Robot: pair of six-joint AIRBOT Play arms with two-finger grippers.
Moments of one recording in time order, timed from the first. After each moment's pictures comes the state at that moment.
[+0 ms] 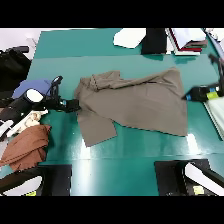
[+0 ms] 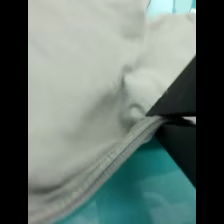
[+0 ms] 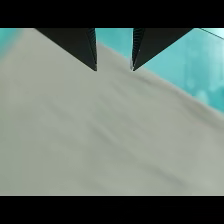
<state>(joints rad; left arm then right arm) -0.16 -1.21 0.84 0.90 -0.83 -1.36 -0.45 -1.06 1.03 -1.09 1.51 1.15</state>
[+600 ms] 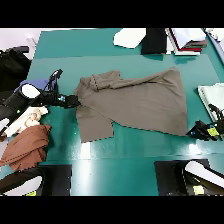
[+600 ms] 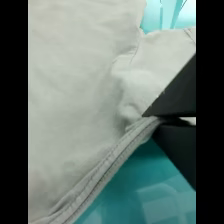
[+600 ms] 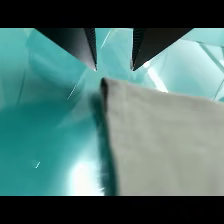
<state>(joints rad) -0.16 -1.20 0.88 0.91 -0.86 -1.32 -0.81 -1.16 0.67 -1.24 1.46 1.12</state>
